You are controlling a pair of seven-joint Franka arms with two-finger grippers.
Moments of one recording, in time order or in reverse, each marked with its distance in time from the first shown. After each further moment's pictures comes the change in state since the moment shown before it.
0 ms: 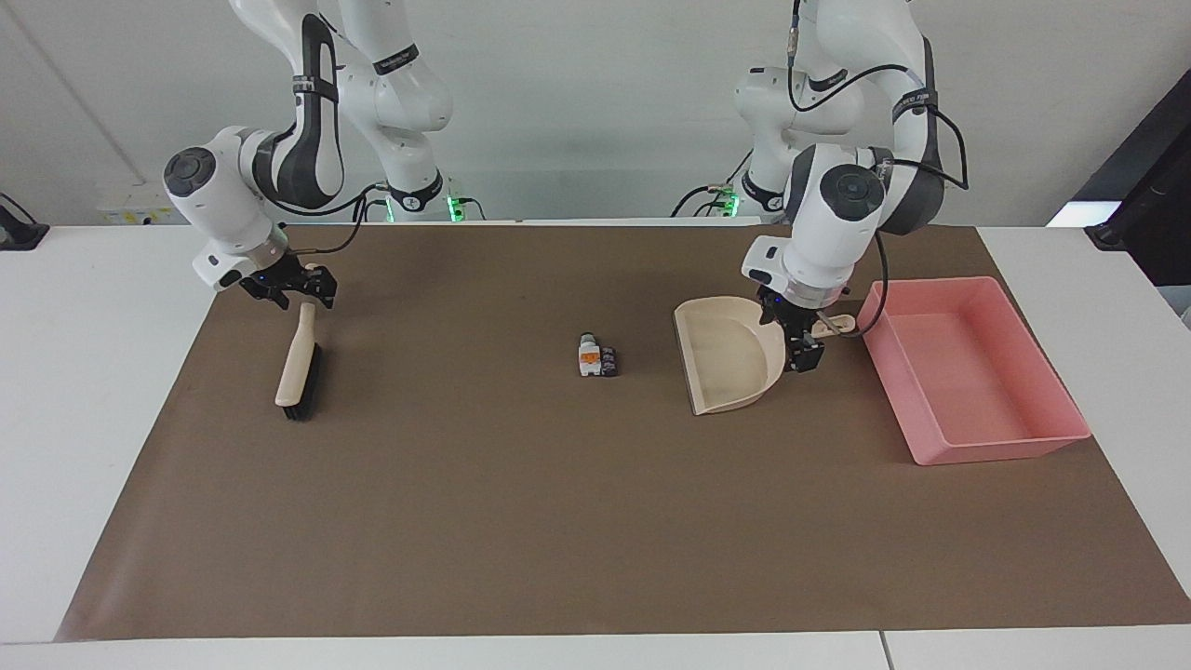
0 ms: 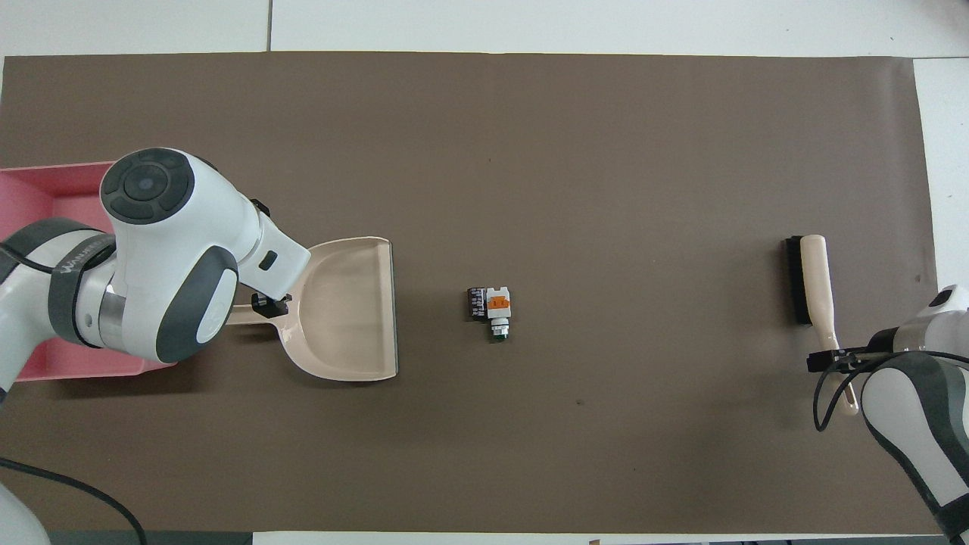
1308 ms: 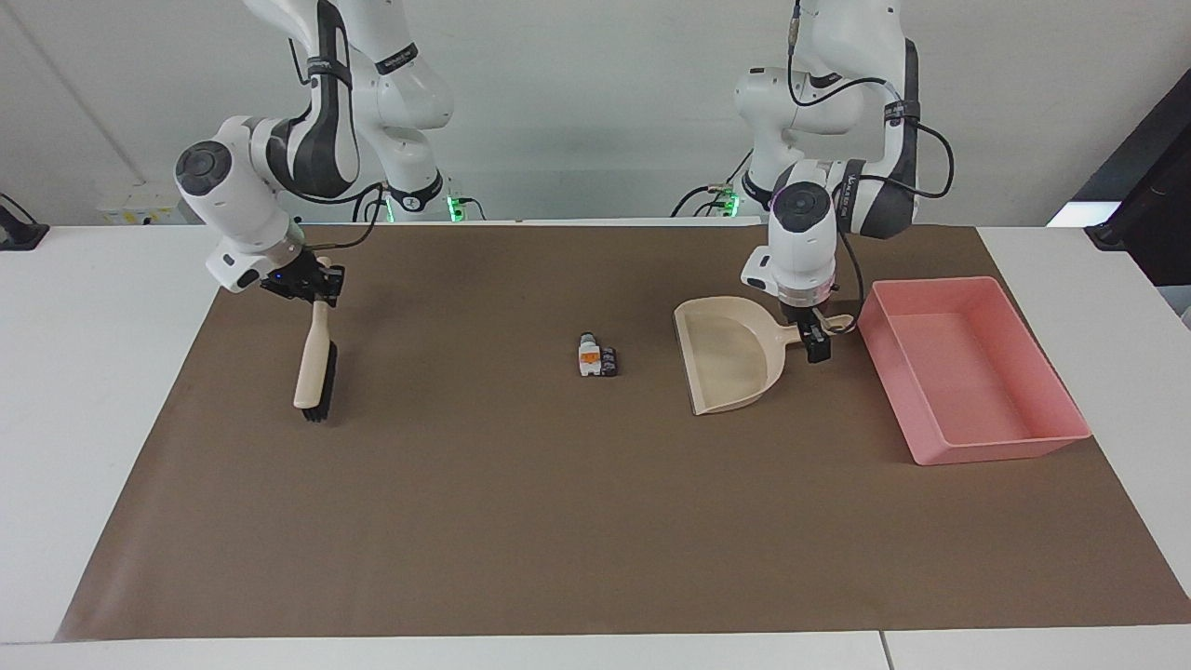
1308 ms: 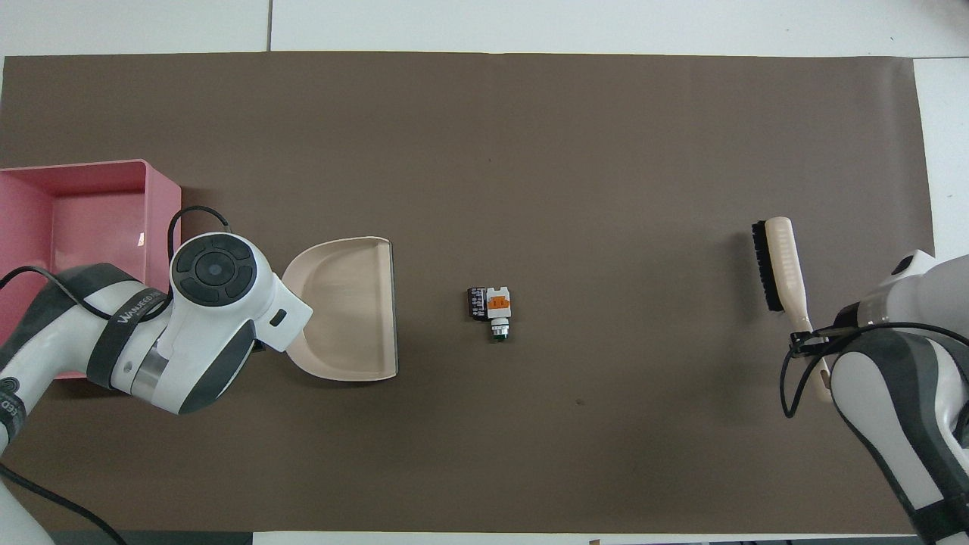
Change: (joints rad) left arm -0.001 -0.067 -0.007 -0.243 0.278 0.124 -0.122; right arm 0.213 0.000 0.020 0.161 0.004 -0.223 0.156
